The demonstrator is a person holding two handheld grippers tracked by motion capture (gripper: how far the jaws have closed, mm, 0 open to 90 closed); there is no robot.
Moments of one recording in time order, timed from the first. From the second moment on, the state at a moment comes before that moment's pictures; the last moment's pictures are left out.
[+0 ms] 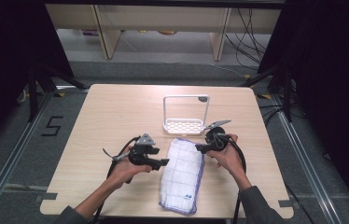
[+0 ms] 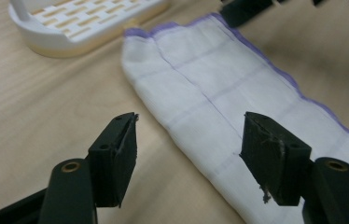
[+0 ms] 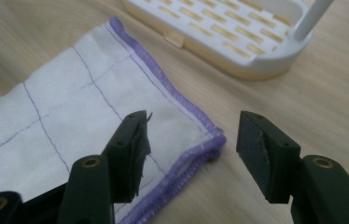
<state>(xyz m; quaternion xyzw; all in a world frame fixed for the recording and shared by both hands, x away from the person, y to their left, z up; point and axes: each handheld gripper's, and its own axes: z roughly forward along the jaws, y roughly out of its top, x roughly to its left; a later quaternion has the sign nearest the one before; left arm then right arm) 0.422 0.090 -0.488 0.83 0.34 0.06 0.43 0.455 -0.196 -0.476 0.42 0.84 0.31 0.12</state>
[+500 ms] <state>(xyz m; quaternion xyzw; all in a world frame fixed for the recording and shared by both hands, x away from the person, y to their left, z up) 0.479 0.049 -0.504 0.85 0.35 0.09 0.40 0.459 -0.196 -0.492 0.45 0.84 0.30 0.10</state>
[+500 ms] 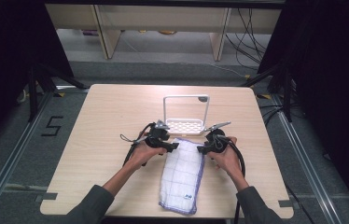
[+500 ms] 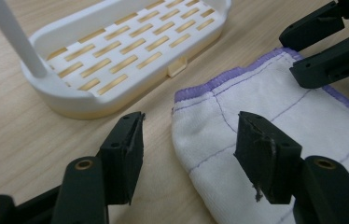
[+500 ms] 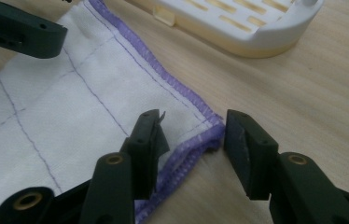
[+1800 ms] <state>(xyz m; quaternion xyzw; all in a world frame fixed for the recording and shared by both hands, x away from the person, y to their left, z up) 0.471 0.083 -0.514 0.84 0.35 0.10 0.41 0.477 -0.154 -0.500 0.42 0.85 0.31 0.10</state>
